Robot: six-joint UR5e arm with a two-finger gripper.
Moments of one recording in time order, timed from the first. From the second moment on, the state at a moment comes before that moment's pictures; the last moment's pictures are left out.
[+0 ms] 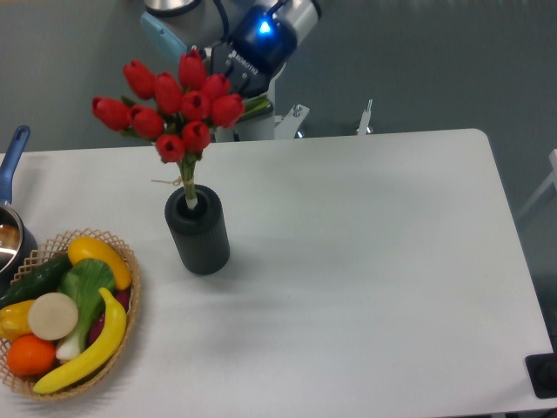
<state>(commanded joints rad) 2.77 -1.36 -1.98 -0.82 0.32 0.67</state>
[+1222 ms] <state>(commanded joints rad) 2.82 -1.34 -1.83 -1.06 0.89 0.84</state>
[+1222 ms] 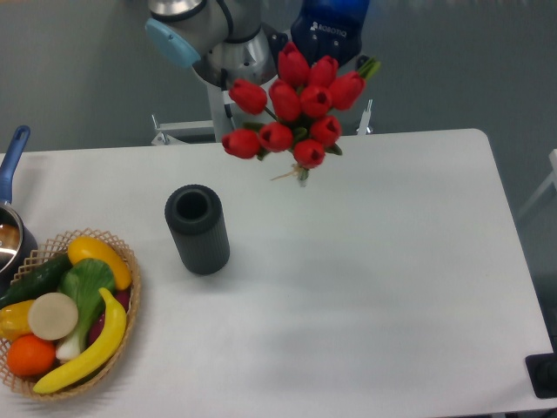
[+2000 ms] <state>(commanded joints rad) 2.61 -1.47 -1.75 -1.29 1.41 1.02</state>
